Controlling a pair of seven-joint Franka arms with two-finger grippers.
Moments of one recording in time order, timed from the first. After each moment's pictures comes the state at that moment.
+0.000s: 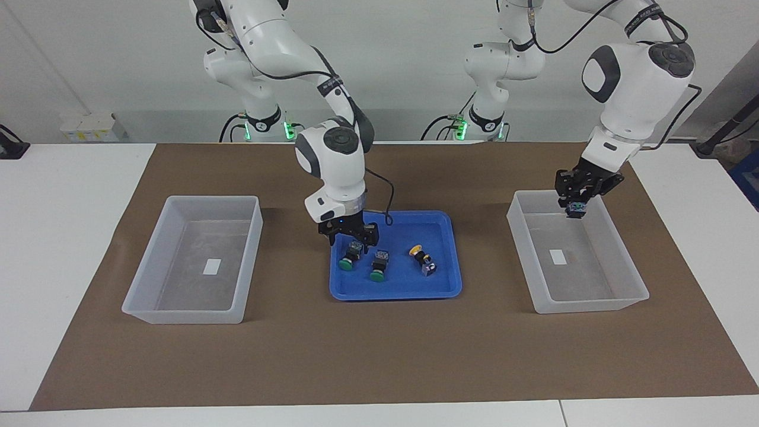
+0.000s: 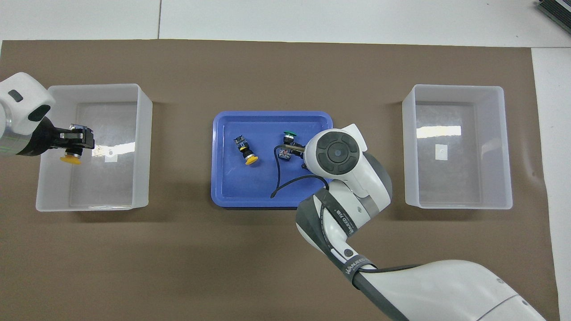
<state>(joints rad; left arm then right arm) -0.14 -0.02 0.12 -1.91 -0.03 1.99 0.02 0.41 0.40 0.12 -1.86 -0.22 2.37 0.99</state>
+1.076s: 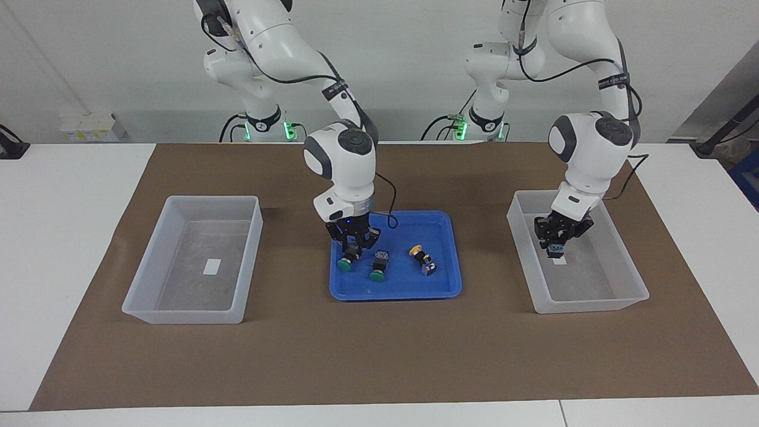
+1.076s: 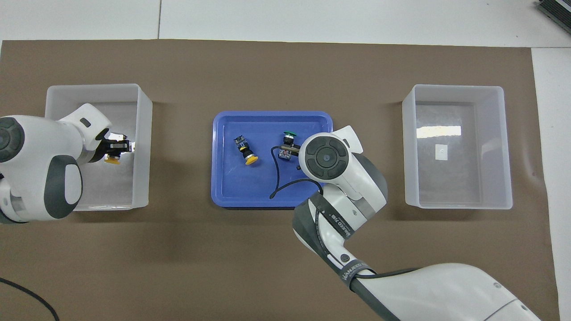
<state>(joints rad) -0.14 0.16 0.11 -2.16 -0.03 2.49 0.02 0.42 0.36 0.12 -1.85 -0.26 2.31 1.03</state>
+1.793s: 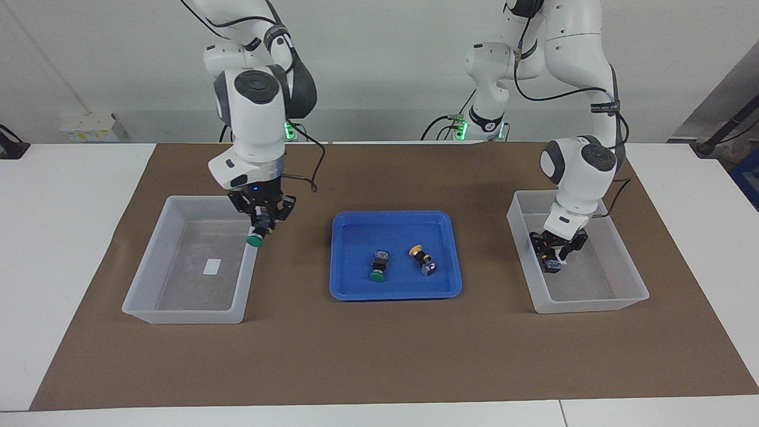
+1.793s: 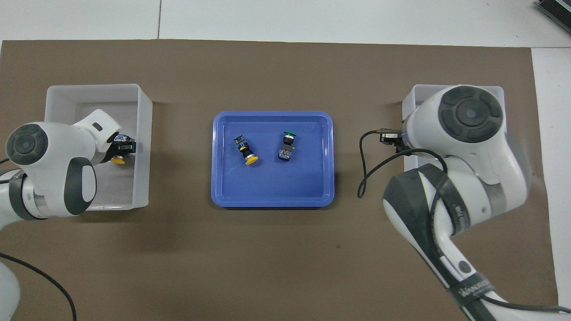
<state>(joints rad) -0.14 0.24 0.12 -2.16 -0.03 2.58 0.02 0.11 0.09 0.11 -1.87 -0.23 2.01 0.42</state>
